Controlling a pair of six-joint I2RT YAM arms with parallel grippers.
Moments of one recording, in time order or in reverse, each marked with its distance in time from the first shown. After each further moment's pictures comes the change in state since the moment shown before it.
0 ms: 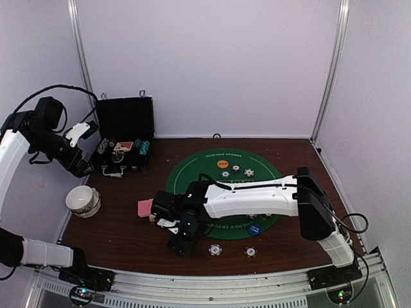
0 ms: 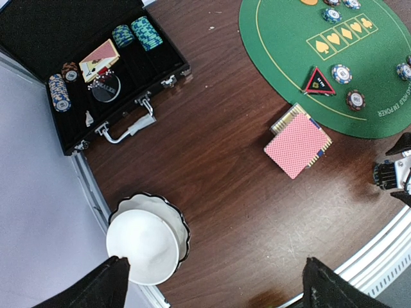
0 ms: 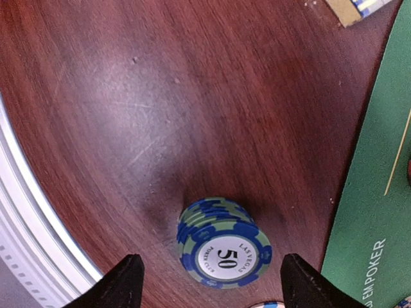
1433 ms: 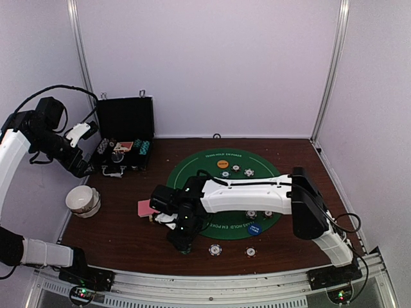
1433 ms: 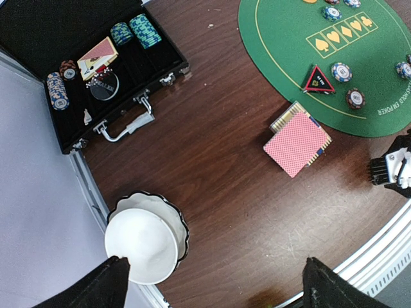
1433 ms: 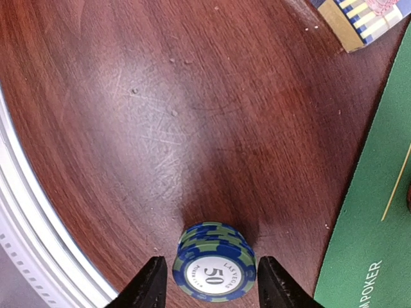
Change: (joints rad) left arm 0.000 0.006 0.000 -0.005 0.000 0.000; right arm -0.034 0.058 0.103 -0.030 -0.065 -0.023
